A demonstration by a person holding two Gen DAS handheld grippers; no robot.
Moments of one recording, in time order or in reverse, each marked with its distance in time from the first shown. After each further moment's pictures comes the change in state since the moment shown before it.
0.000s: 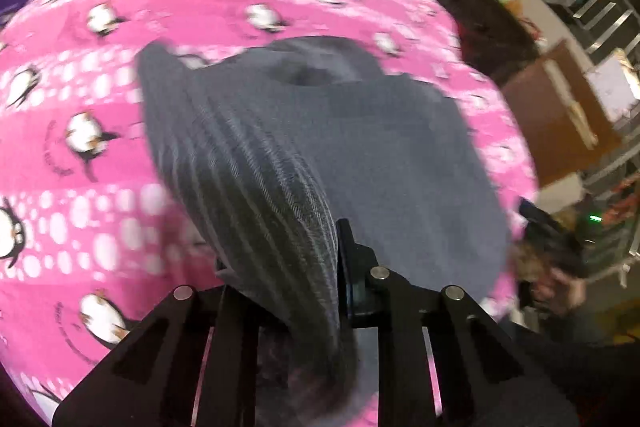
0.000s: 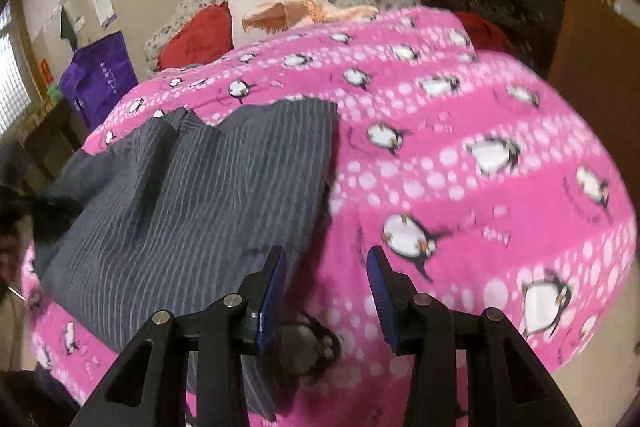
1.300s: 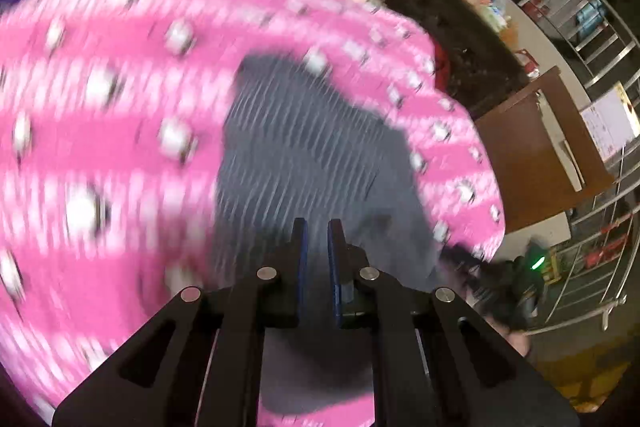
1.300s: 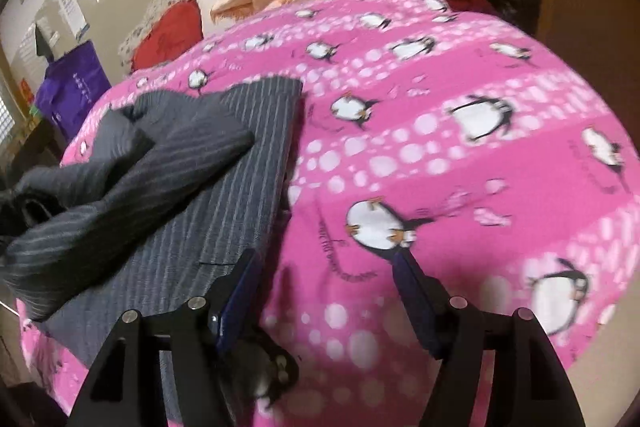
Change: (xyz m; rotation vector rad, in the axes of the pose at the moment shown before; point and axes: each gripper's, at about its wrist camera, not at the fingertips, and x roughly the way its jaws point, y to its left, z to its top) left arm 0.039 -0.088 -0.007 -0.130 -0.086 0.010; right arm 0.024 -0.040 -0.006 0.114 0.065 -0.001
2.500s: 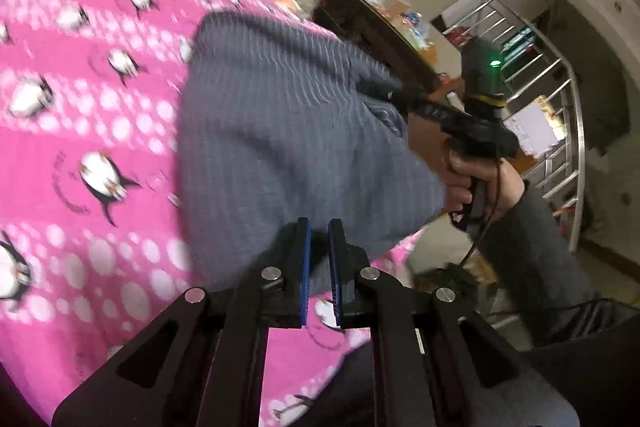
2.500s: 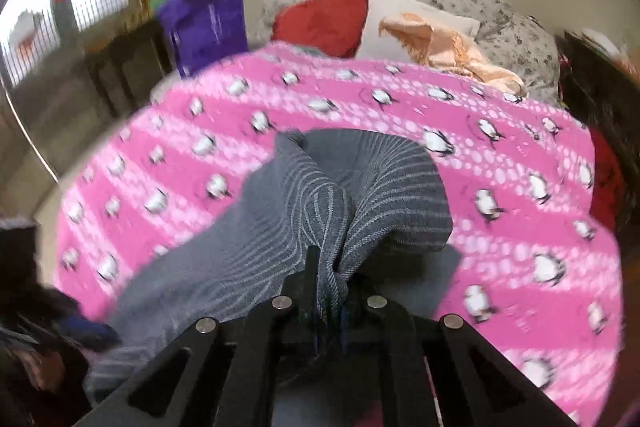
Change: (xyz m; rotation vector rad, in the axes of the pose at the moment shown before) left arm -0.022 -0.008 -0.096 0.023 -0.155 -0.280; right arm -0.006 0.136 0.135 -0.559 0.054 0.196
